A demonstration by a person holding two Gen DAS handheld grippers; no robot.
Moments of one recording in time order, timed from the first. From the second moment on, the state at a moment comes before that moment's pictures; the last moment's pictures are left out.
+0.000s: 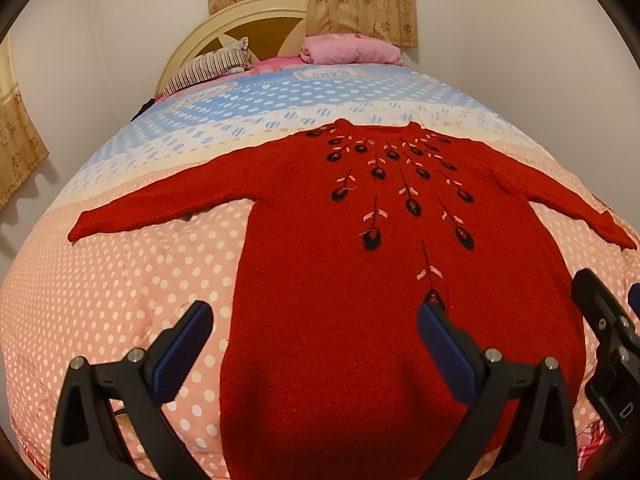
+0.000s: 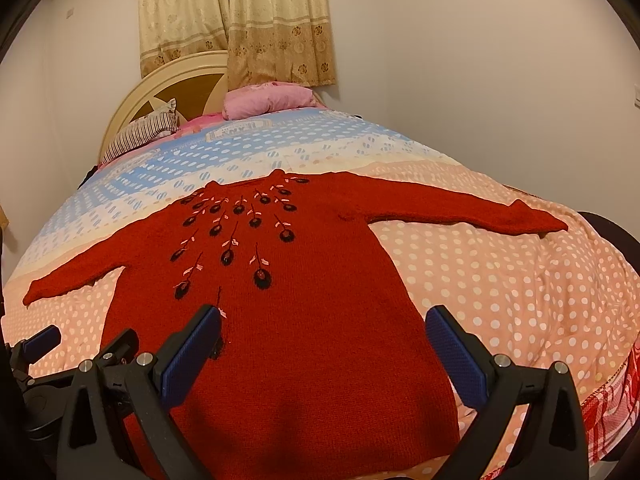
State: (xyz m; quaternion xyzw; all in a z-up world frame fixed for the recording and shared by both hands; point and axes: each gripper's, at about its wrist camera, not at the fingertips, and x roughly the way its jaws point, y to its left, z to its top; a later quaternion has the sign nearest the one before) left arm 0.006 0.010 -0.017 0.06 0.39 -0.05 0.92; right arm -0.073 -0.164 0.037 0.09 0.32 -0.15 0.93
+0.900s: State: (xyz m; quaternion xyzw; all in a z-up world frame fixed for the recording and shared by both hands) left arm 0.006 0.008 -0.020 0.06 0.39 -0.05 0.92; right arm -0.068 -0.166 0.034 0.09 0.33 -0.16 0.93
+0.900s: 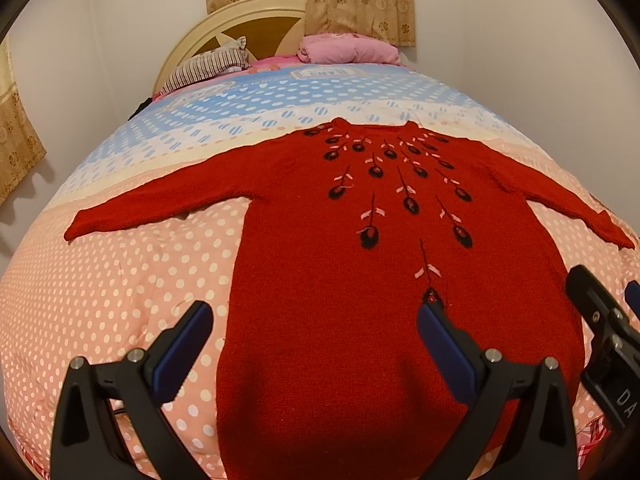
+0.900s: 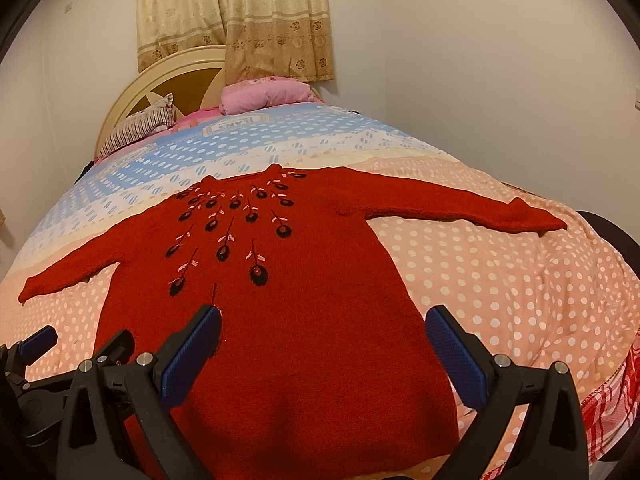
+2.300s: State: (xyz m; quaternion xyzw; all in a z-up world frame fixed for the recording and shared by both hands) left arm 0.068 0.016 -0.031 0.05 0.40 -0.04 0.91; right arm -0.014 -0.195 0.033 0.09 0.35 -0.19 0.91
